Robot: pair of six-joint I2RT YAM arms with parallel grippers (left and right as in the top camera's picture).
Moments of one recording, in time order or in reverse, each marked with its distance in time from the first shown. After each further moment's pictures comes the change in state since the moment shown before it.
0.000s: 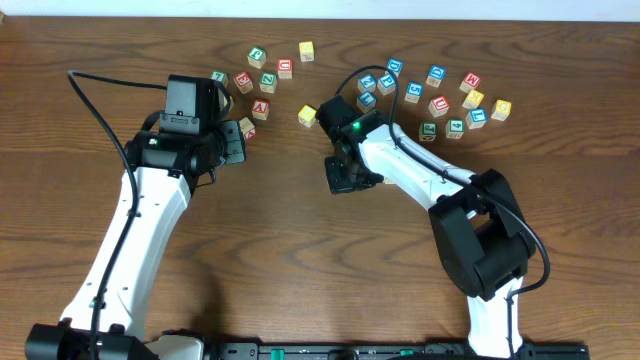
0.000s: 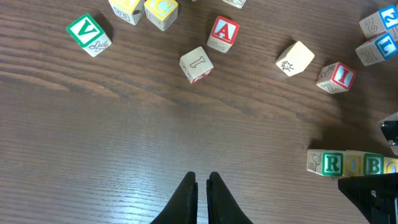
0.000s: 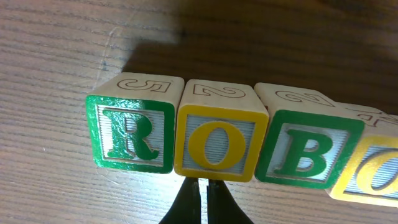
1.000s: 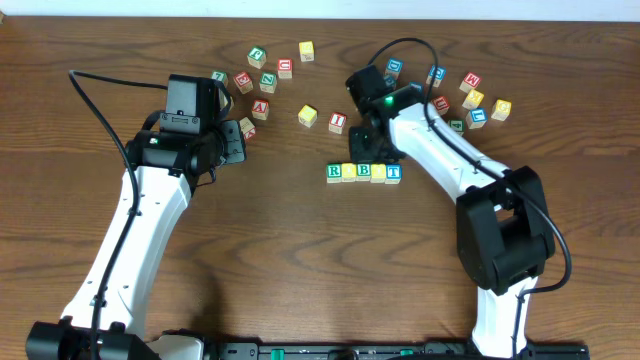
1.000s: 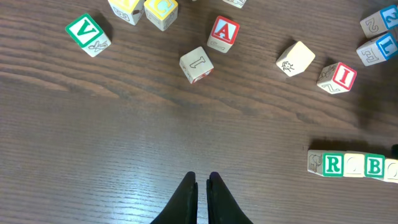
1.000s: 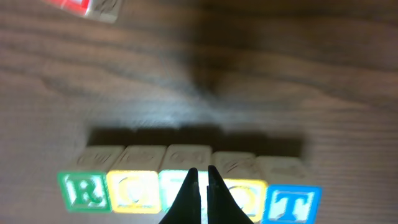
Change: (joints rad) left arm 0.000 0.005 0.000 0.004 0.000 0.000; right arm -0.137 -0.027 0.071 0.002 0.033 -0.012
